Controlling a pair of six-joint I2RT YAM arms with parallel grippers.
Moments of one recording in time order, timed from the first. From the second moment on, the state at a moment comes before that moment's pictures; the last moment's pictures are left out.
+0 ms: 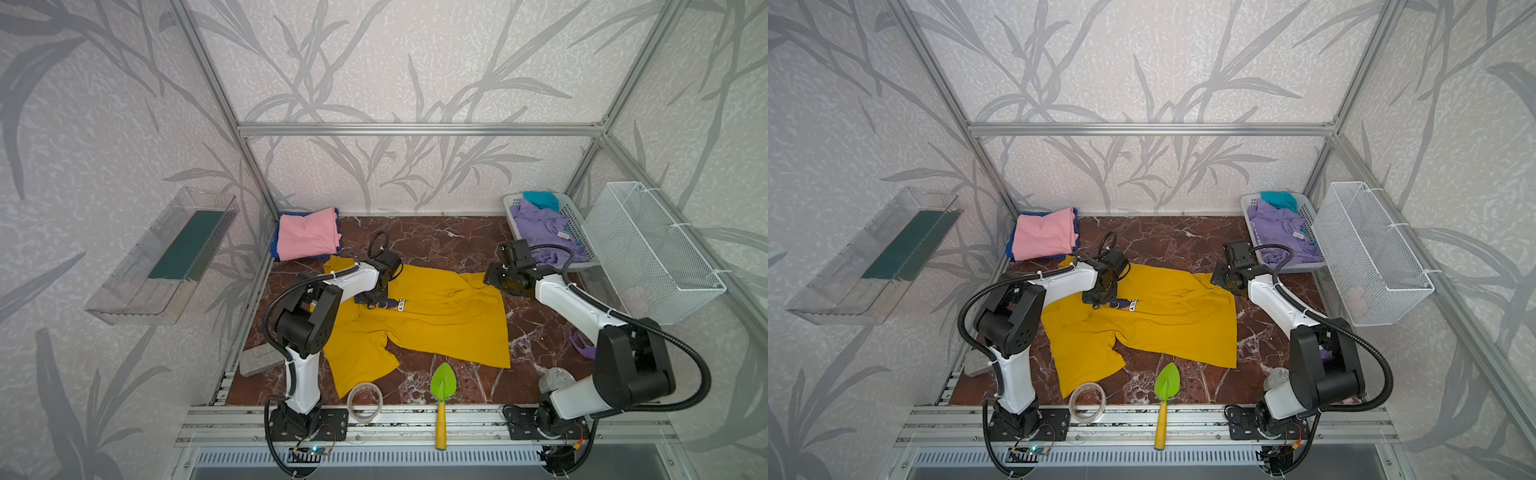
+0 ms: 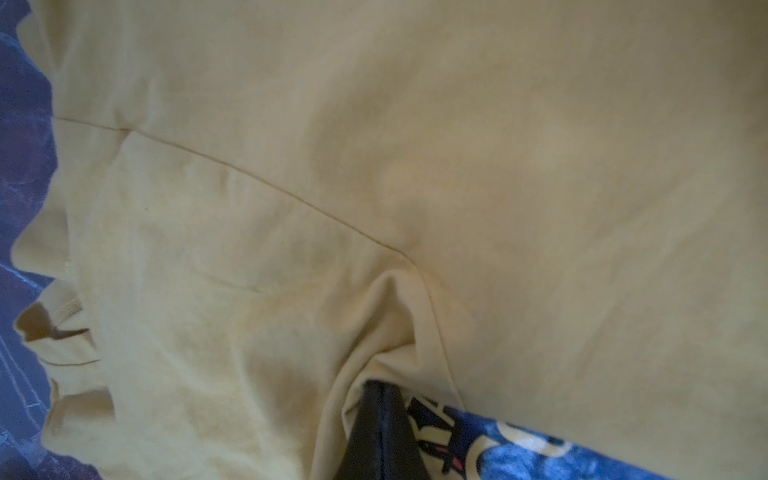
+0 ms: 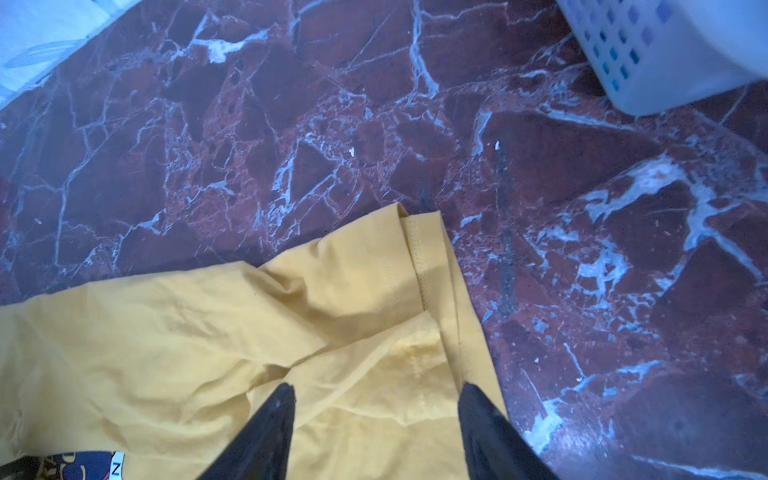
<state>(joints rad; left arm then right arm) -0.48 1.94 1.27 -0.75 -0.37 -0.53 0.23 1.54 1.02 -0.46 0.07 0.61</state>
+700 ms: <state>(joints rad) -0.48 1.94 1.36 -0.77 -0.36 -0.53 0.17 1.82 1.37 -0.47 -0.09 0.66</state>
